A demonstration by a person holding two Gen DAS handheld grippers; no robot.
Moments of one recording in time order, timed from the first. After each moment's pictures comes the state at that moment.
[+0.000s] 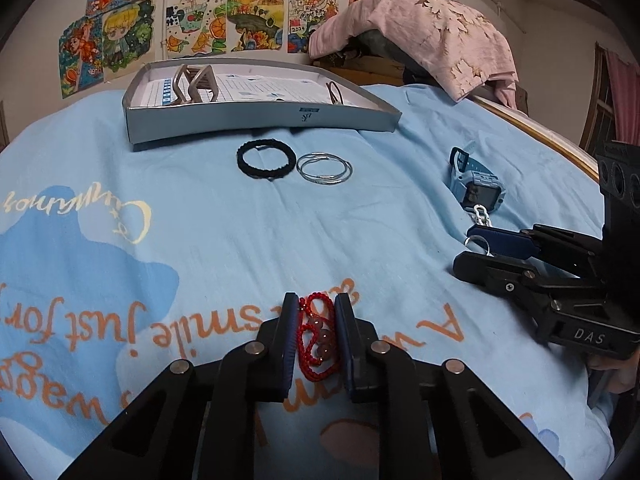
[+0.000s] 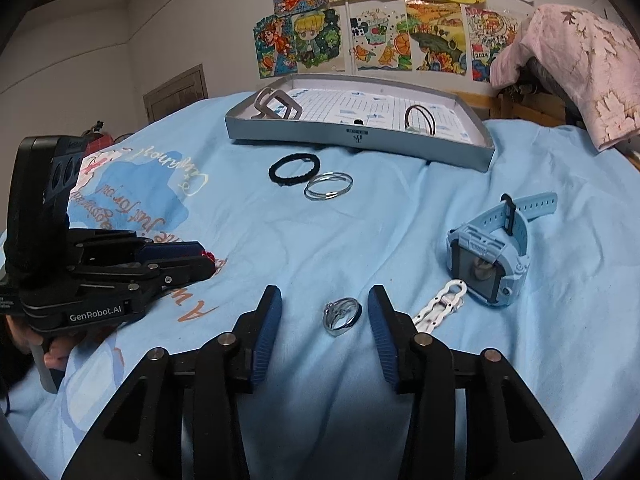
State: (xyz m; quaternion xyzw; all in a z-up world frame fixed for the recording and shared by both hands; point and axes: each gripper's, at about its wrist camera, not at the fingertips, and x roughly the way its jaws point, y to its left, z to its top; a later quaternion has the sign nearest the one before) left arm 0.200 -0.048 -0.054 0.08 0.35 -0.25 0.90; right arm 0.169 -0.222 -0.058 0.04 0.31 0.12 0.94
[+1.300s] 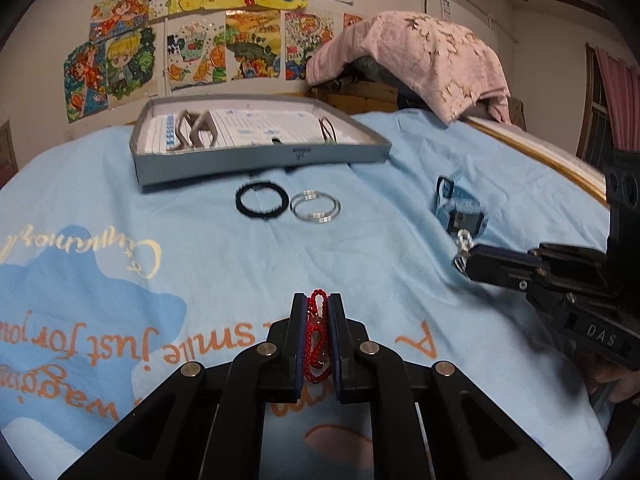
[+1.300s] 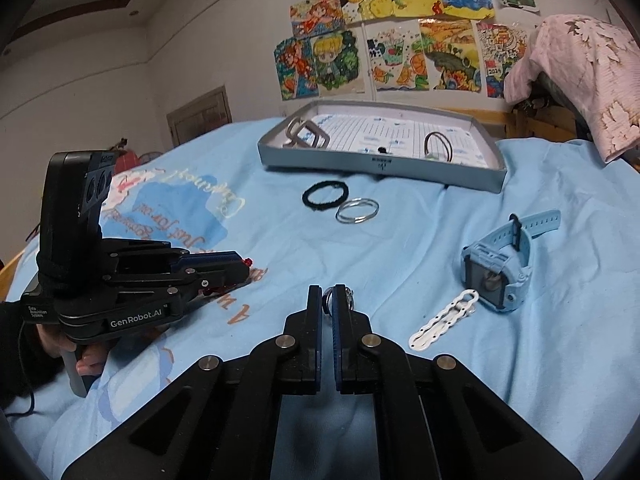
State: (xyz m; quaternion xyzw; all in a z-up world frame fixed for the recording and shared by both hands) left arm 0.186 -0.051 -0.025 0.08 0.30 -0.25 0.92; right arm 0.146 -0.225 -0.039 0.06 0.25 0.16 0.95
